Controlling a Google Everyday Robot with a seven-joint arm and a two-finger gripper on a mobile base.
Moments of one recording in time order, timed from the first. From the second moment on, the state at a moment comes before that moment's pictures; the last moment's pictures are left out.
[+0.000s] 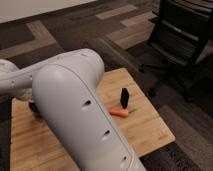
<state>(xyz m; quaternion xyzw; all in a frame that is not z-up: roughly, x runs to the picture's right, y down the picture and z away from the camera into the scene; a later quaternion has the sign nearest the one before) -0.377 0.061 0.771 -0.18 0.04 0.14 0.97</state>
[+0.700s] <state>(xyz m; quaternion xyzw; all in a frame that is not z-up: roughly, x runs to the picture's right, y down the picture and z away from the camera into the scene) -0.391 0.039 0.746 -0.17 0.03 0.13 0.98</state>
